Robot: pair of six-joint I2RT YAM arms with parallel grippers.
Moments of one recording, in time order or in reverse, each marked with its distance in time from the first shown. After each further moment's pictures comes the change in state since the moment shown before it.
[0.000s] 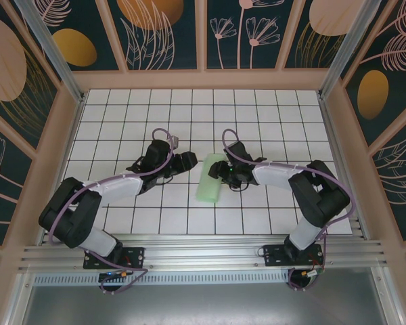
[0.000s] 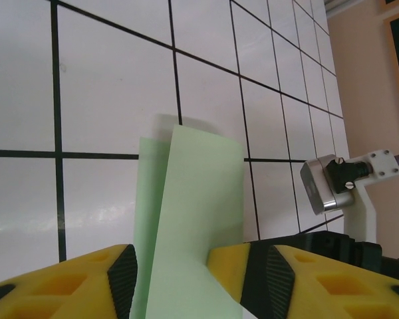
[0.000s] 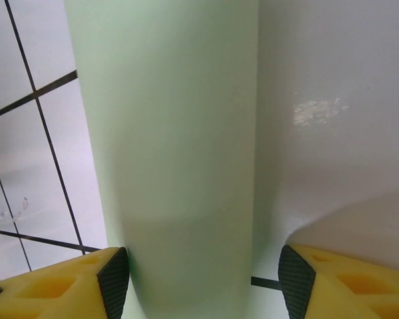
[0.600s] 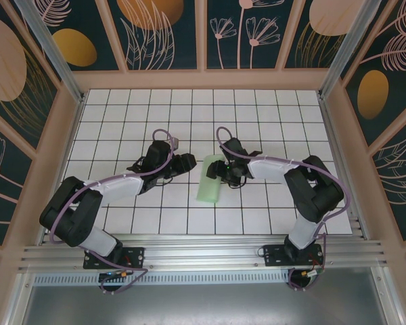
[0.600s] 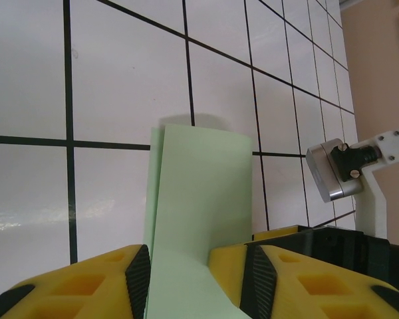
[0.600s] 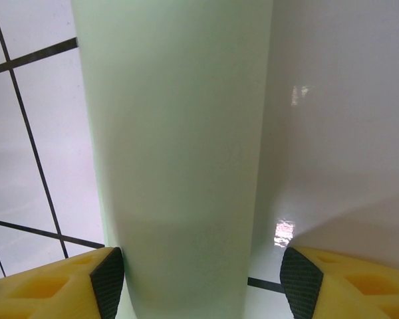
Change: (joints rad) left arm 0.000 0.006 0.000 -0.019 0.000 0.001; right arm 0.001 0.063 0.110 -0.148 -0.014 -0.118
